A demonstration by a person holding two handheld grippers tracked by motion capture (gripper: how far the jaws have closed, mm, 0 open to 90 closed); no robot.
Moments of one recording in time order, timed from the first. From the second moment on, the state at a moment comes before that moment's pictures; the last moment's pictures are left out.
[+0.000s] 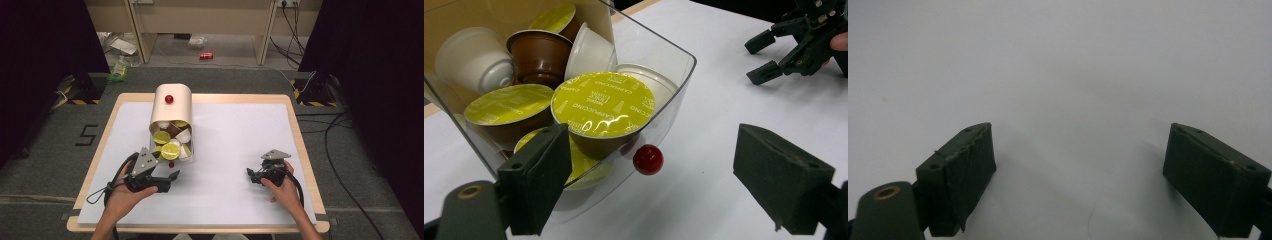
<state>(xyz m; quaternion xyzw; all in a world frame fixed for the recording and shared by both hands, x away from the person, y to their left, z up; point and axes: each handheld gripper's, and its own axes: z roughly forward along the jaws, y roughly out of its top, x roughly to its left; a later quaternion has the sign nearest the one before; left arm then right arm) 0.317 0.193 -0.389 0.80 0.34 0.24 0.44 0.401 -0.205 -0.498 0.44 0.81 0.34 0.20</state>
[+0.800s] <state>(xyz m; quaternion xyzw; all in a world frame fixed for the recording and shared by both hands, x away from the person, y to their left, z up) 0.336 0.200 -0.377 0.77 0.36 0.24 0.47 0.401 -0.205 -0.498 0.44 0.81 0.34 0.20</state>
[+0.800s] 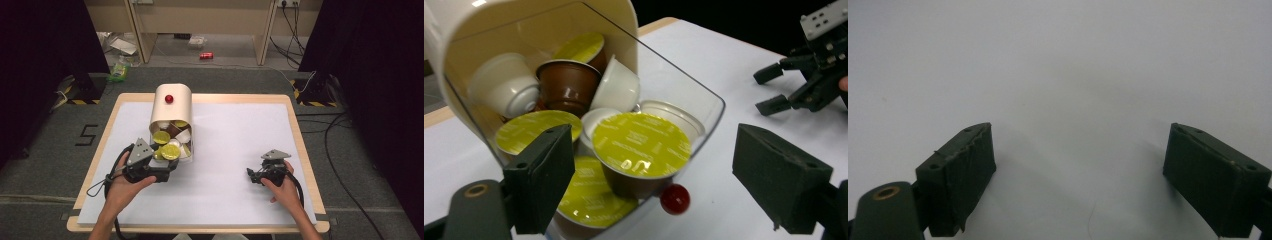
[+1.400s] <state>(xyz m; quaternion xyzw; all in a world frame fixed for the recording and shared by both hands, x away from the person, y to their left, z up) 0.359 0.193 -0.363 0.79 0.37 0.22 0.44 0.401 -0.205 -0.498 0.44 0.81 0.34 0.20</state>
